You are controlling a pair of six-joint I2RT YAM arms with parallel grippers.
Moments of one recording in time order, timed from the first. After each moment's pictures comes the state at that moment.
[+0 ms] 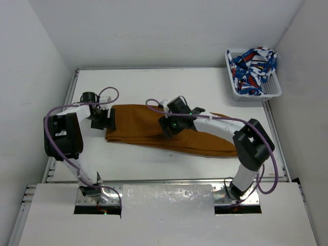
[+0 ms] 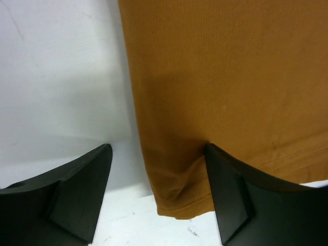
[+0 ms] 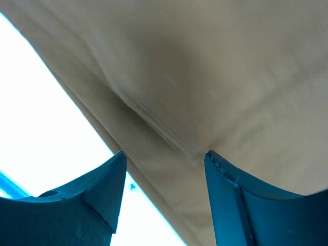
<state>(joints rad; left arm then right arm) 0.16 1.75 1.03 -0.54 0.29 0.19 0.70 1.72 1.10 -0.35 -0.13 0.13</state>
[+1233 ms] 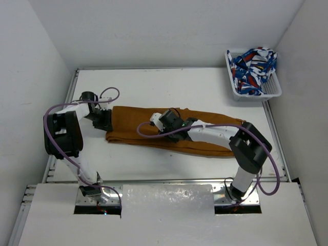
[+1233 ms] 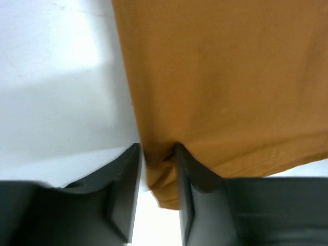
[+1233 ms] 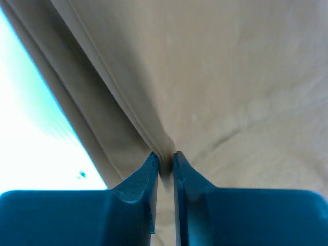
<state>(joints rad) 0.18 1.78 1.08 -0.63 0.35 0.25 0.86 1.73 1.06 -0.33 0.13 -0.25</state>
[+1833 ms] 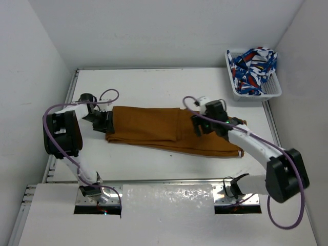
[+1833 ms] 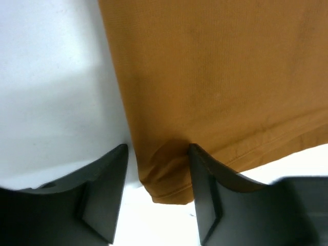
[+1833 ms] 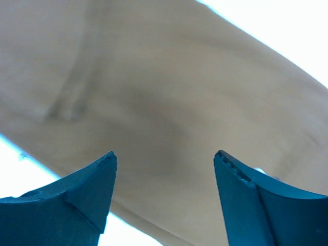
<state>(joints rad) 0.20 1.79 1.07 -0.66 0.41 0.28 0.48 1.34 0.78 -0.31 0.00 -0.04</state>
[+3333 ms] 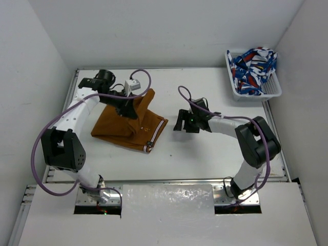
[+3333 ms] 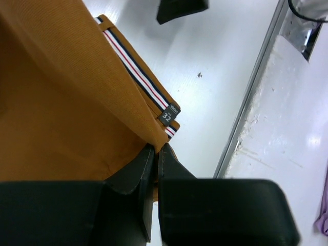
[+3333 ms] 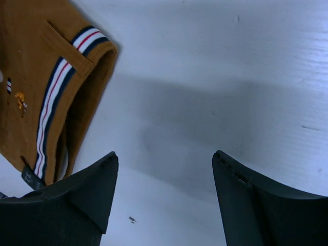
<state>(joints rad) -0.13 1.59 1.45 -1.11 0.86 0.63 0.47 1.71 0.86 -0.06 -0.19 0.56</state>
